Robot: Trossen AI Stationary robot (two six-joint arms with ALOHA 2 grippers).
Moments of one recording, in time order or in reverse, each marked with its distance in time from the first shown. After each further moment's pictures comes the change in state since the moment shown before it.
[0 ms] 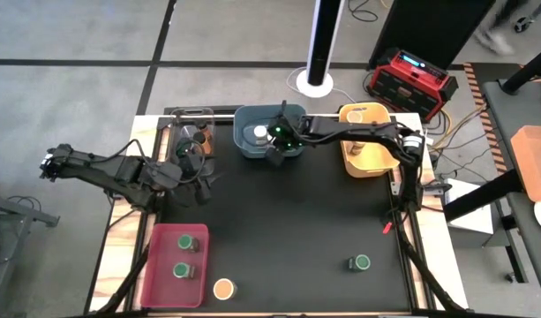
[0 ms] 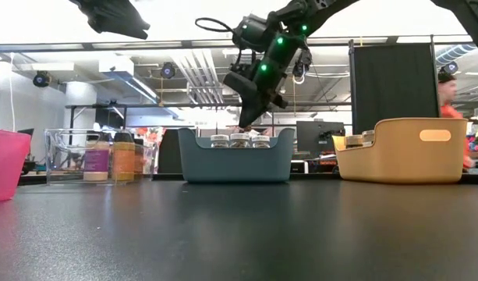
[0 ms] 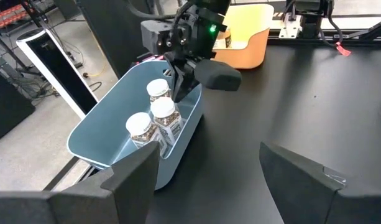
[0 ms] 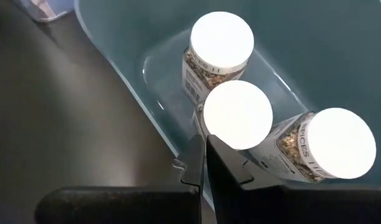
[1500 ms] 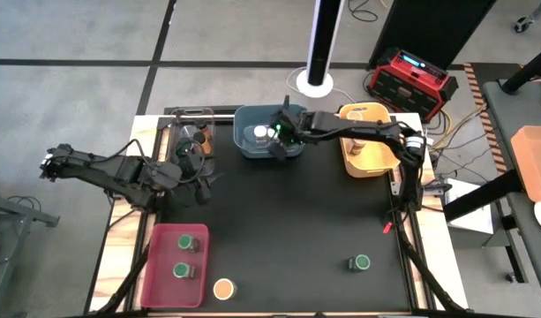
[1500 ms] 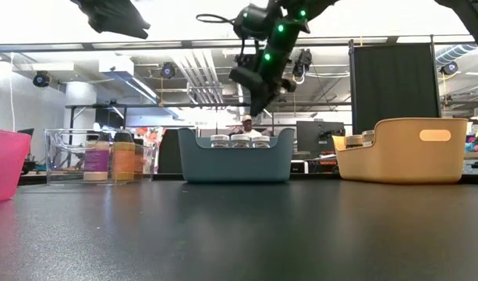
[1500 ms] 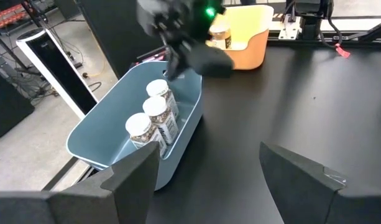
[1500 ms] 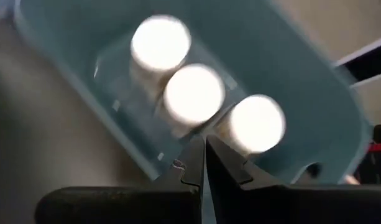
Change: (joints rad) left arm 0.000 0.000 0.000 0.005 0.000 -0.002; right arm 0.002 -0.018 0.099 -0.181 0.174 0.027
